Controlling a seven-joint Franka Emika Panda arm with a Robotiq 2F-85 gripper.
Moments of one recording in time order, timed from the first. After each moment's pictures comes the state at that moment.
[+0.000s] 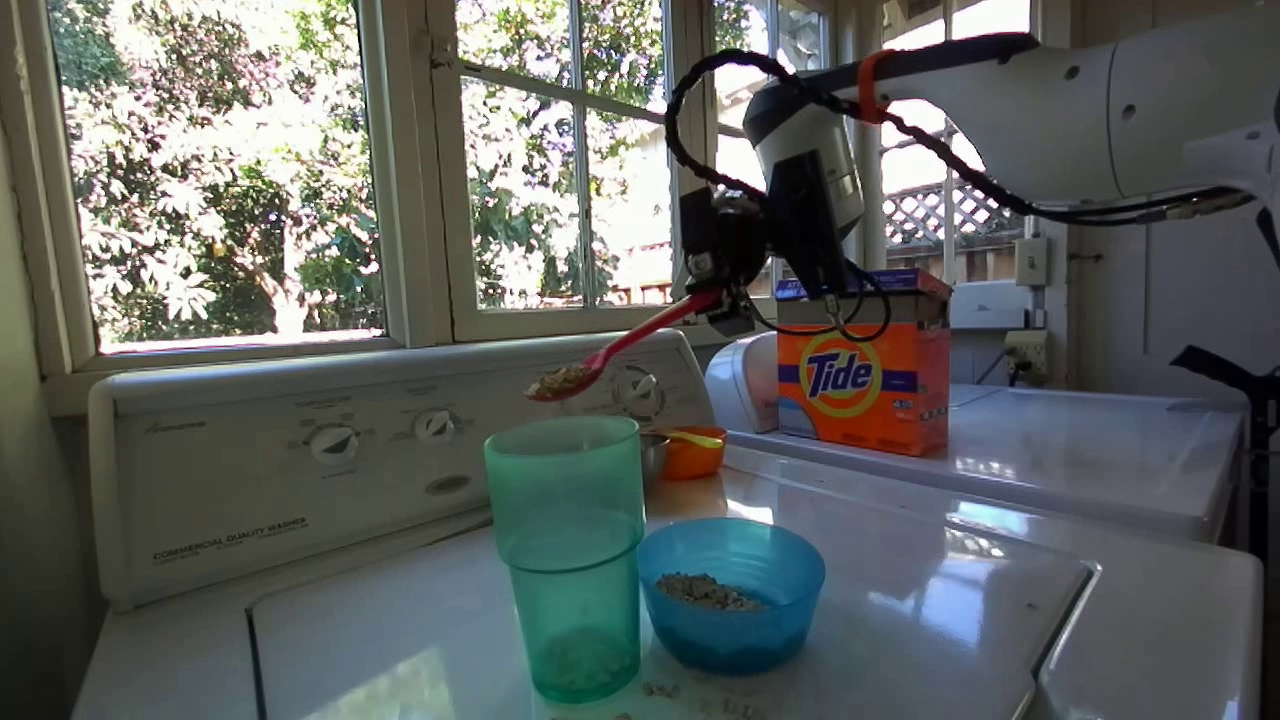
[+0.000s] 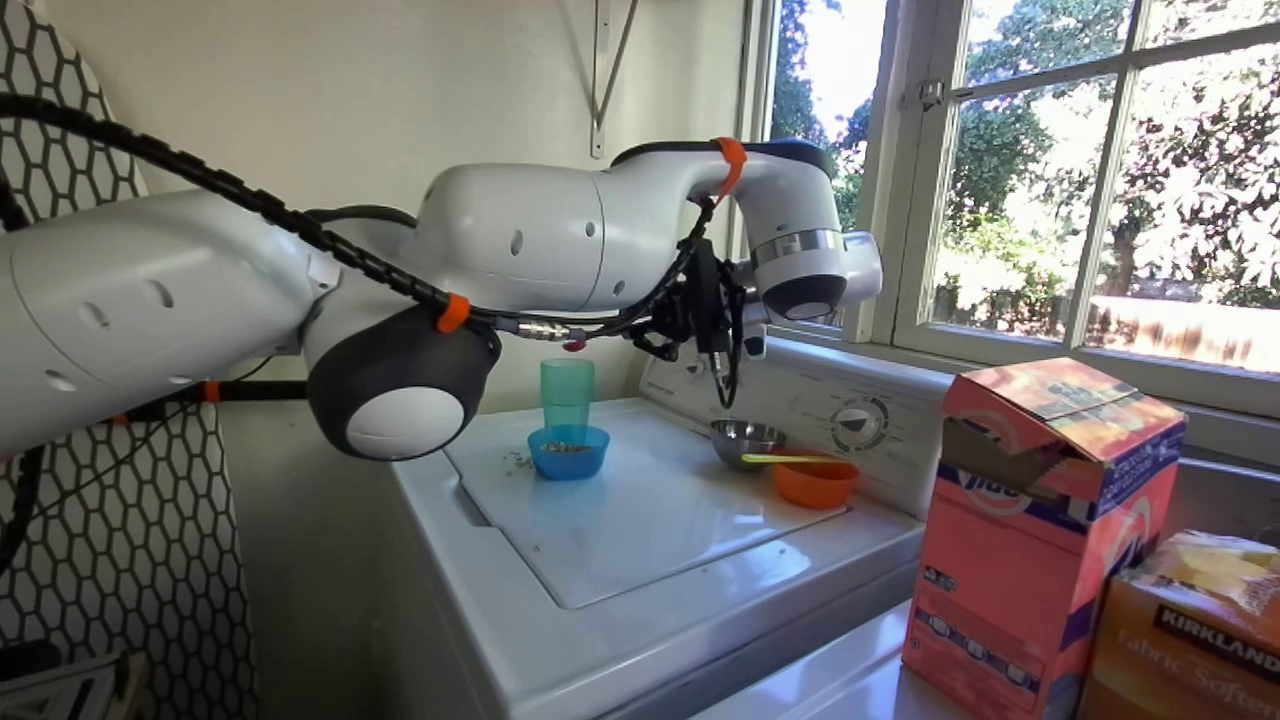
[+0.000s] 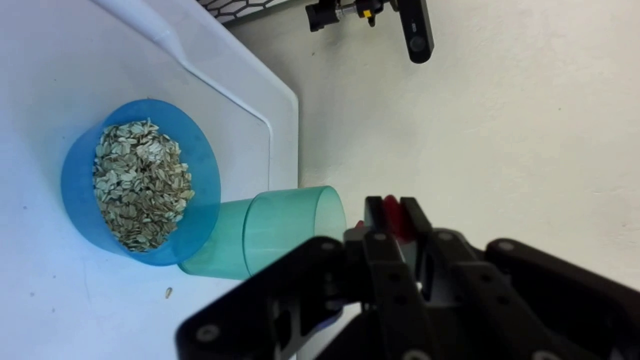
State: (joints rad) arm -0.32 1.12 0.63 -0.53 0.59 0.98 -0.01
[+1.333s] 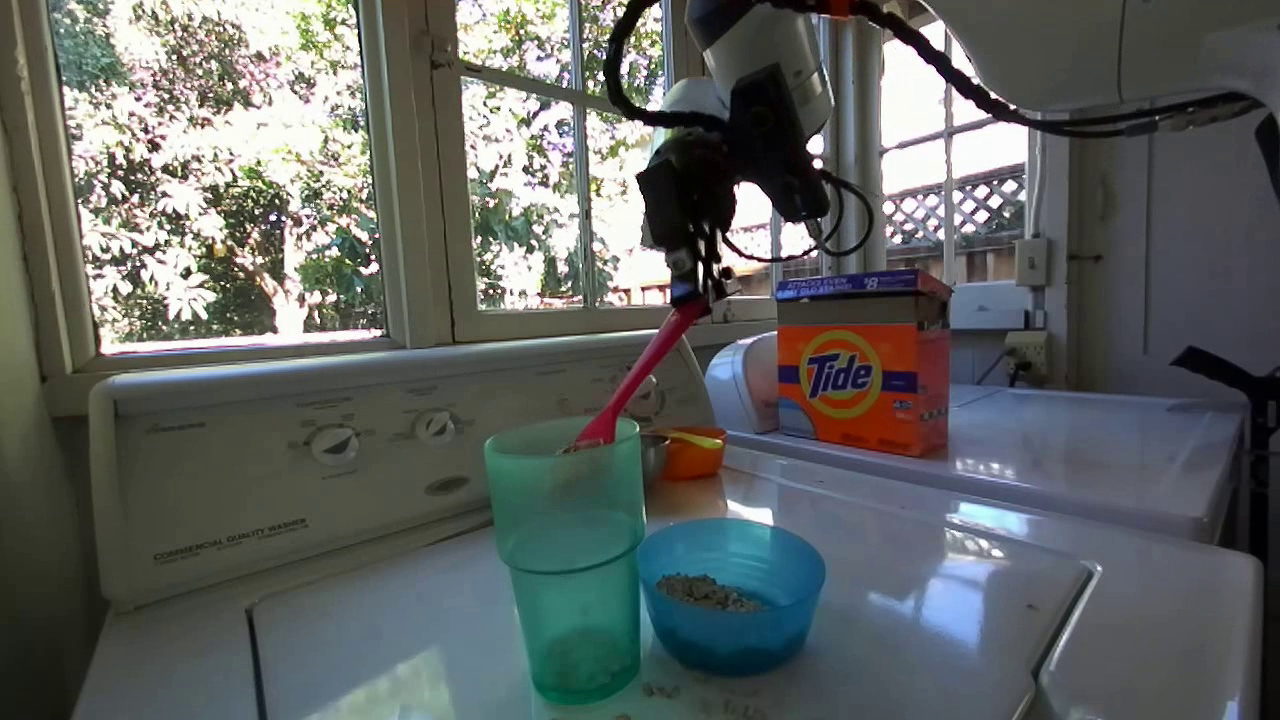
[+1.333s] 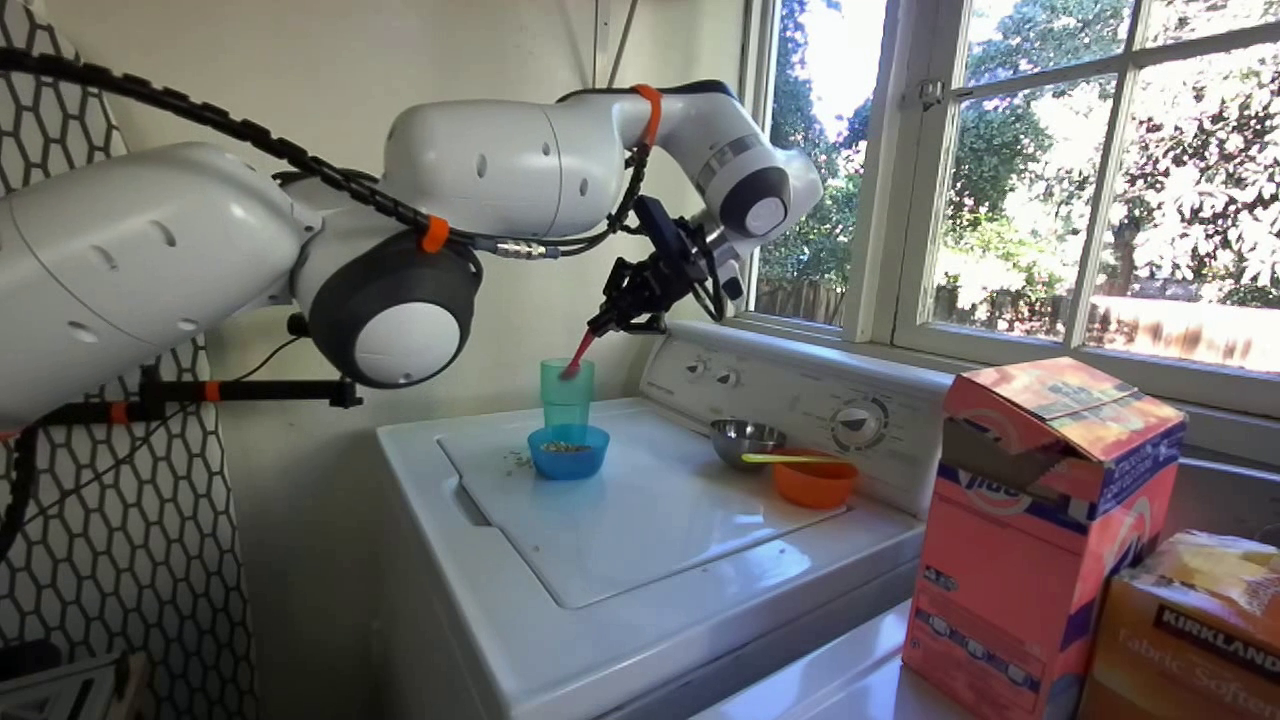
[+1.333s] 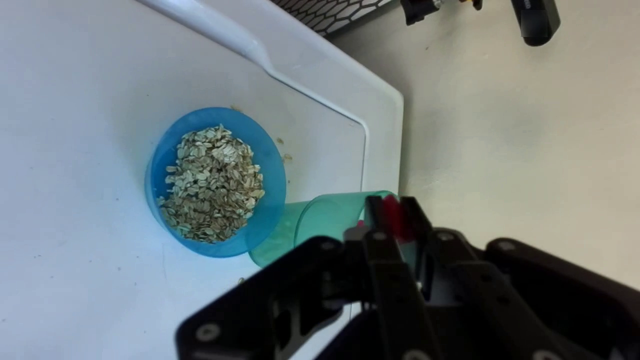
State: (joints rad) arm -0.18 0.99 0.56 -0.51 0.32 0.99 0.03
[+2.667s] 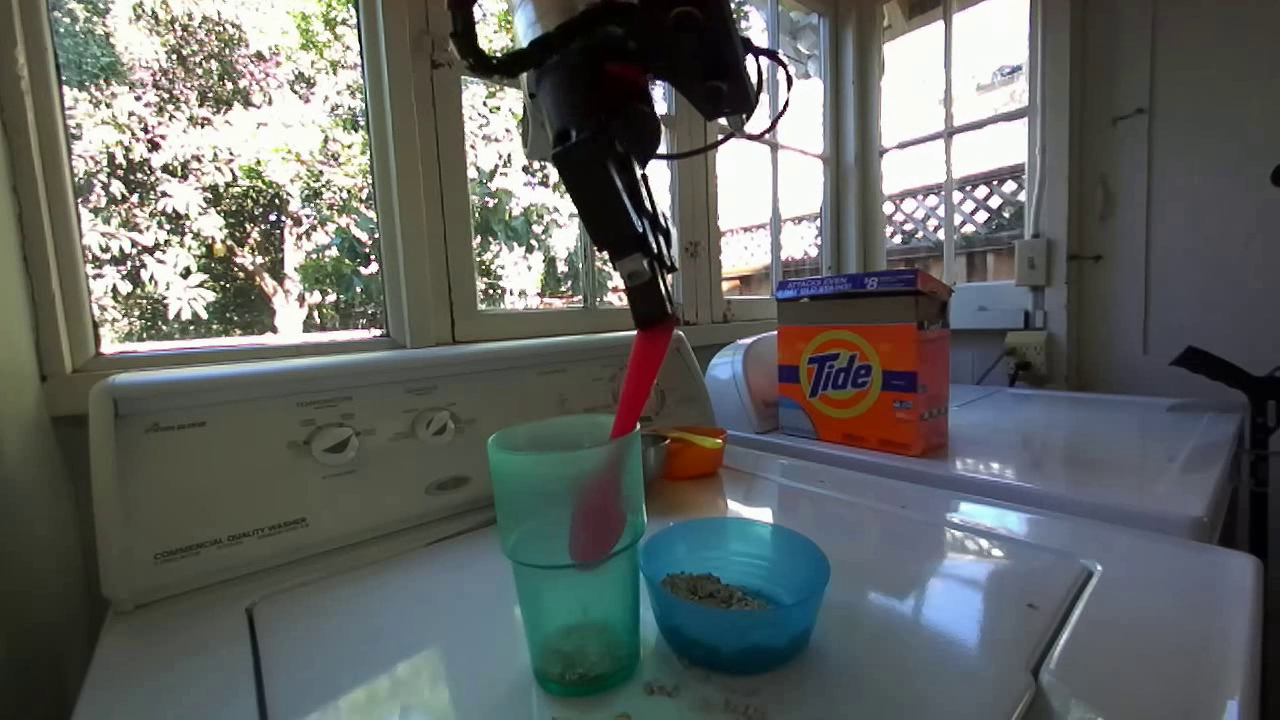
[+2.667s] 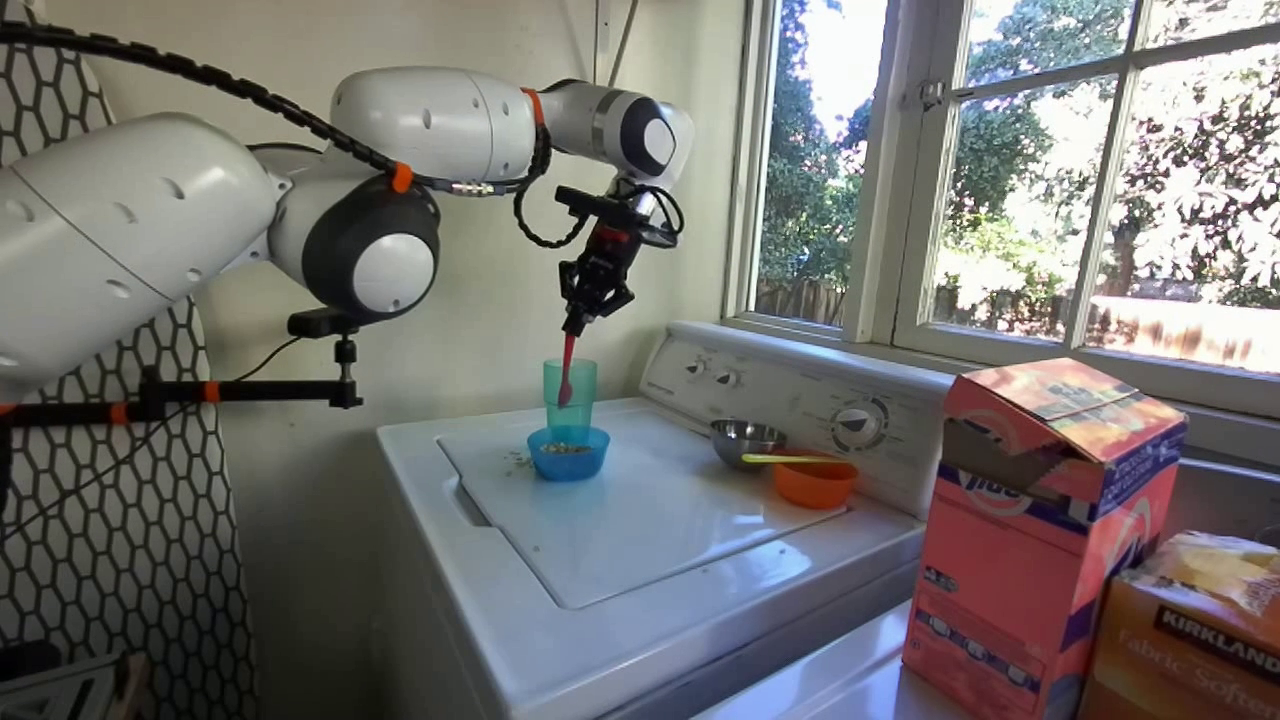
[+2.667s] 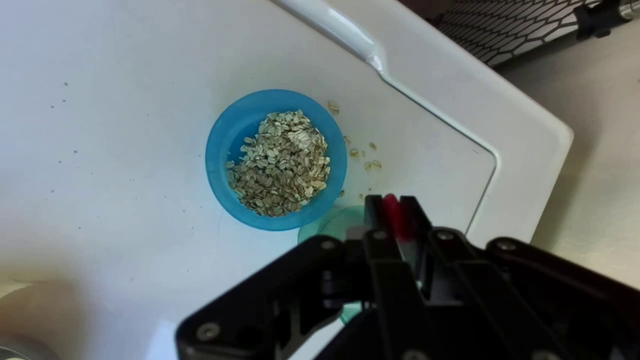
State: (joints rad) arm 0.12 0.87 0.45 -0.50 -0.14 0.99 -0.10
